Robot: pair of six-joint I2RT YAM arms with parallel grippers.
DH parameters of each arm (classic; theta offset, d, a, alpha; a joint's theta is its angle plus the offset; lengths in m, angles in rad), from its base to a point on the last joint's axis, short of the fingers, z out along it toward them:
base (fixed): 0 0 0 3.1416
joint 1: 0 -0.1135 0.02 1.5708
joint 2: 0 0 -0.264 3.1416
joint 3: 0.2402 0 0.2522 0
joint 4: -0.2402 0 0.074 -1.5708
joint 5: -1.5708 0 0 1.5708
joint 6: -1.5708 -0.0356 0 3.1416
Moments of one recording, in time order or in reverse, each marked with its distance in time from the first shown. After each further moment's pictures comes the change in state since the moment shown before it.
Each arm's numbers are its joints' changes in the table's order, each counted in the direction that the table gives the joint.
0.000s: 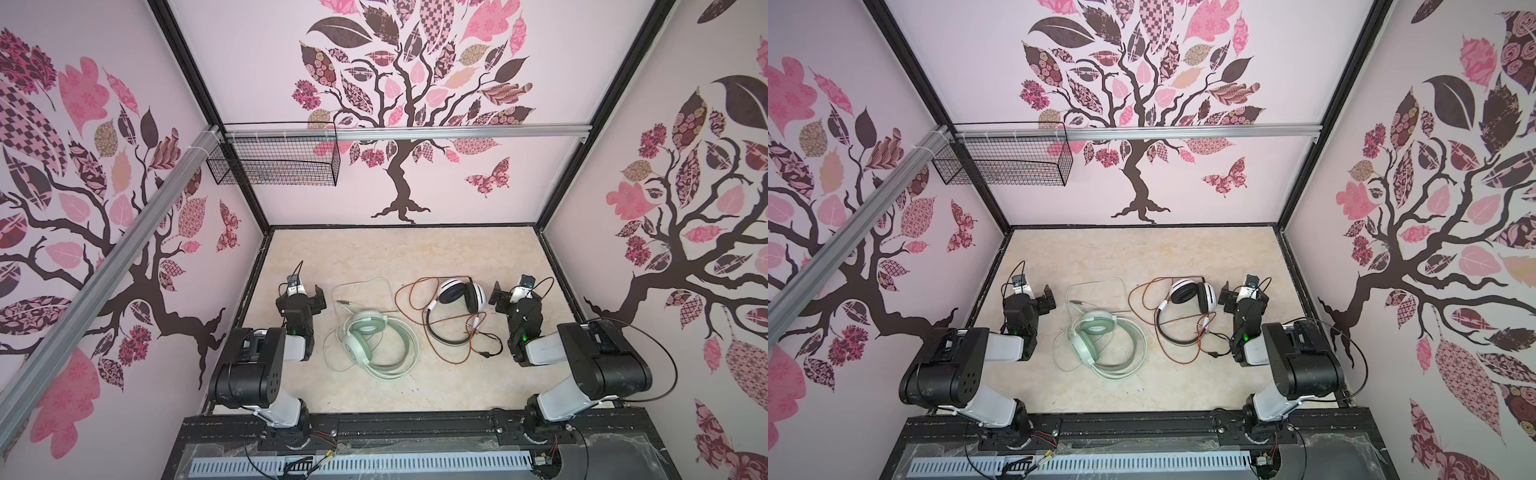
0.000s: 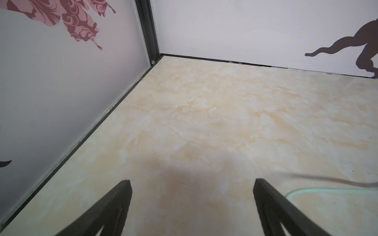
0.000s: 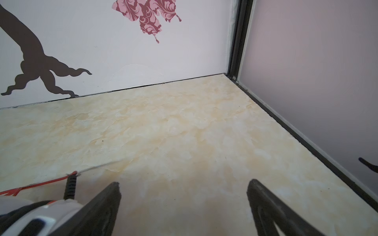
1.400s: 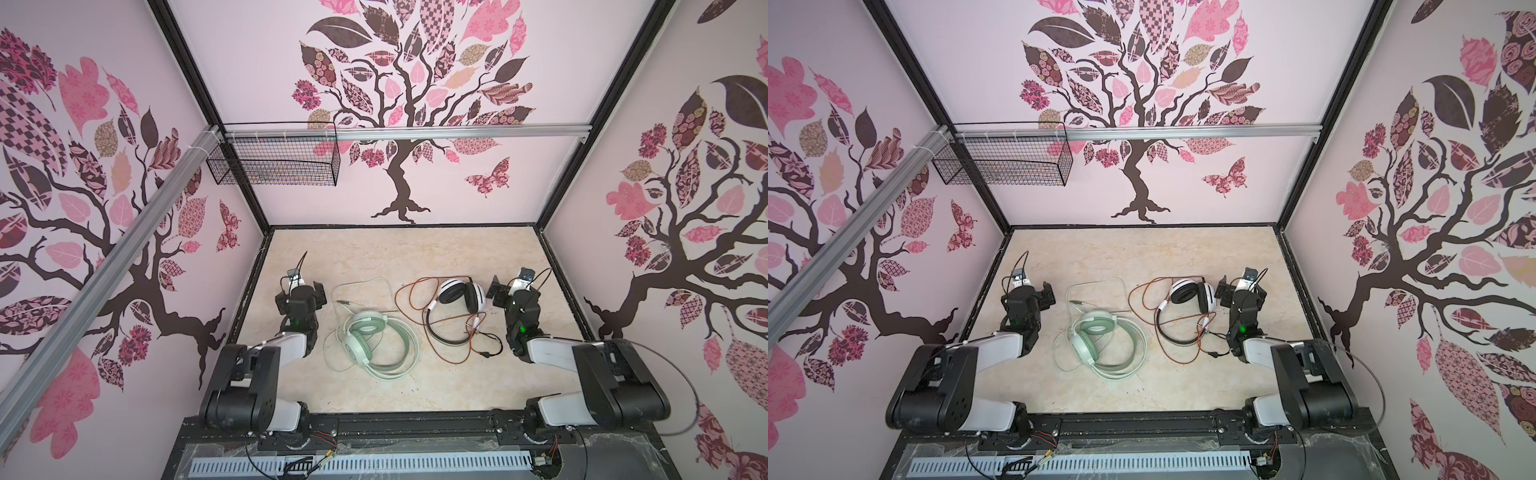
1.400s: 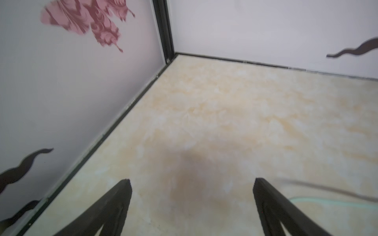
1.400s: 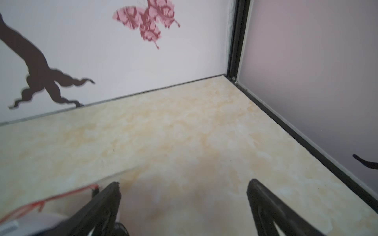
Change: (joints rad) left arm 0.093 -0.202 0.180 -0.435 0.201 0.086; right arm -0.078 -0.242 0.143 -0.388 -0.128 -0.177
